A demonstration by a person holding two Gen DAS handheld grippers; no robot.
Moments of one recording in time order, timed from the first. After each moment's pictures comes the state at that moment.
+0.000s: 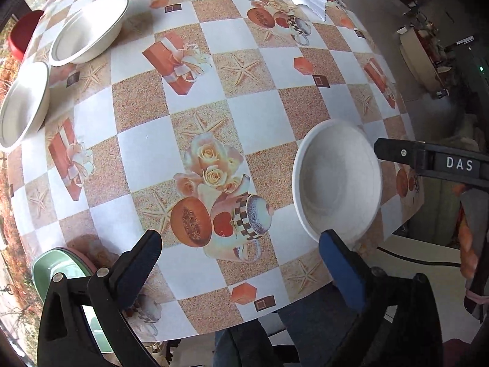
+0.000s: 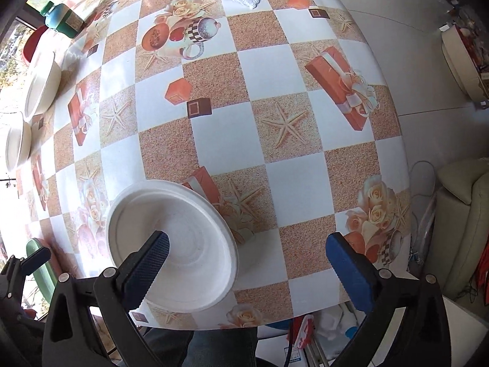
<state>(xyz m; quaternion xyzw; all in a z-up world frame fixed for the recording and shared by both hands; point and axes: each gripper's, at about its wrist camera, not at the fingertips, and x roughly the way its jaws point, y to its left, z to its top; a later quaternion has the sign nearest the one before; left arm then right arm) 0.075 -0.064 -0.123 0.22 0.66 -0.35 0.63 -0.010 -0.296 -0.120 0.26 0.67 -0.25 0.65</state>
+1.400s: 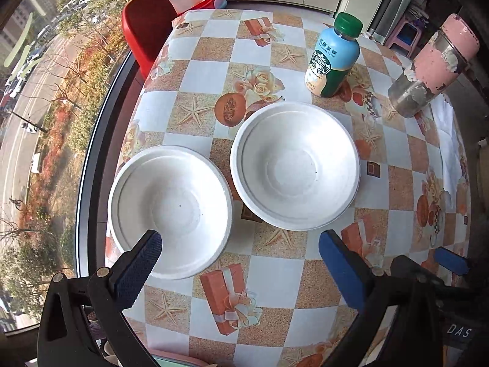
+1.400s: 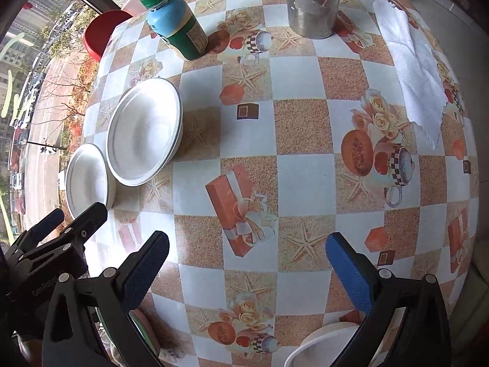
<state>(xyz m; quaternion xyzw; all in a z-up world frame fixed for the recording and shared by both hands) 0.315 -0.041 -0.112 0.14 0.61 -0.14 0.77 0.211 -0.218 -0.121 0.25 0.64 -0.13 0.72</state>
